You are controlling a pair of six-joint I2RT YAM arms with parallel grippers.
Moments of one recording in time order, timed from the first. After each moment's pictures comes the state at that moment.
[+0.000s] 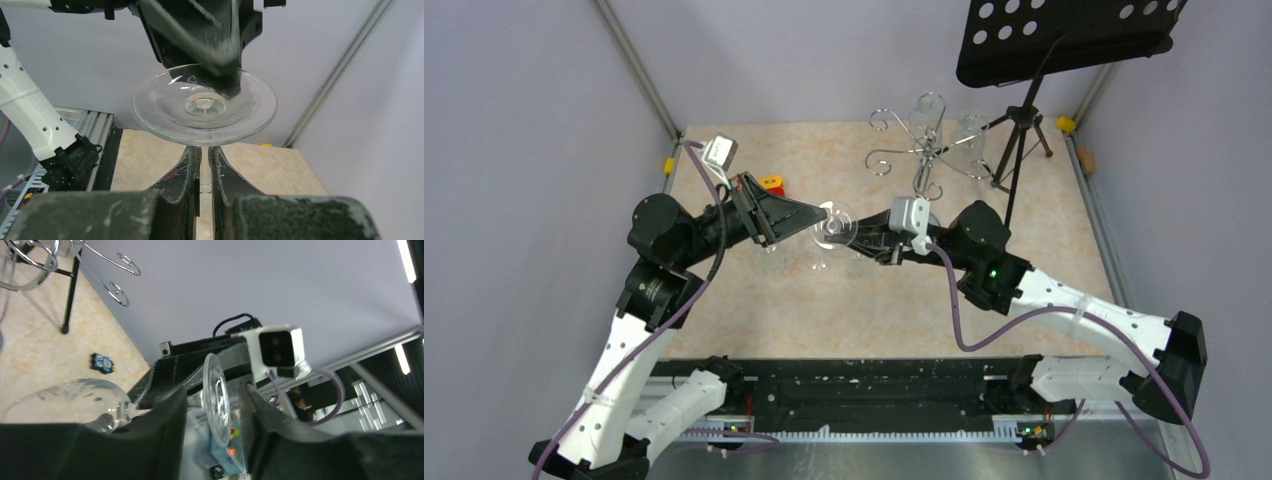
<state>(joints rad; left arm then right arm) -0.42 0.82 1.14 -0.12 0.69 -1.16 0.99 1.14 0.99 0.46 -0.48 -0.21</state>
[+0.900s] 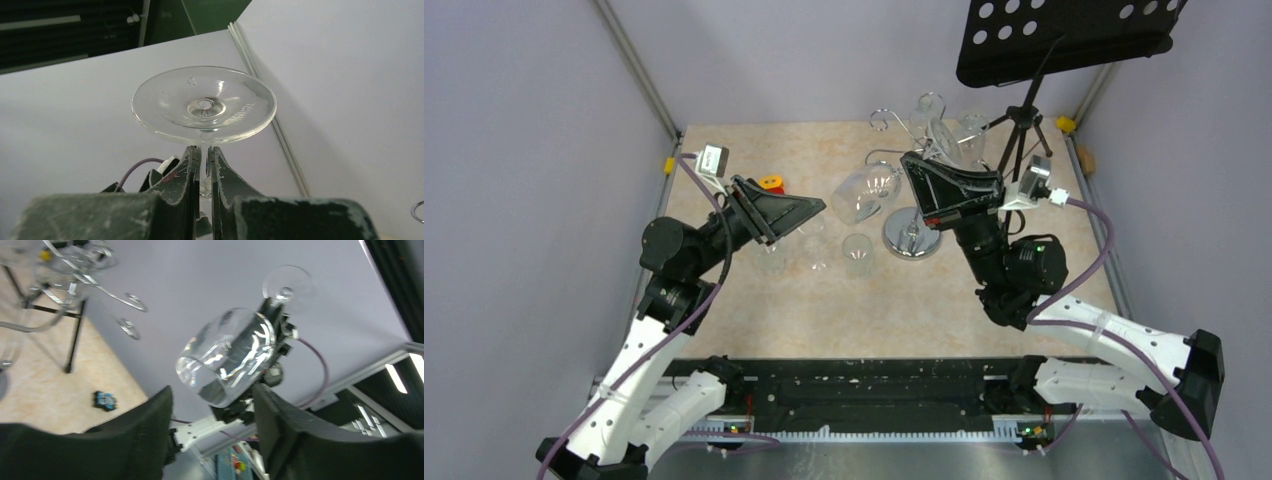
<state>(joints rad) -0.42 0.76 0.94 0.17 0.57 -1.21 0.99 1.01 0.86 1.02 0.17 0.41</state>
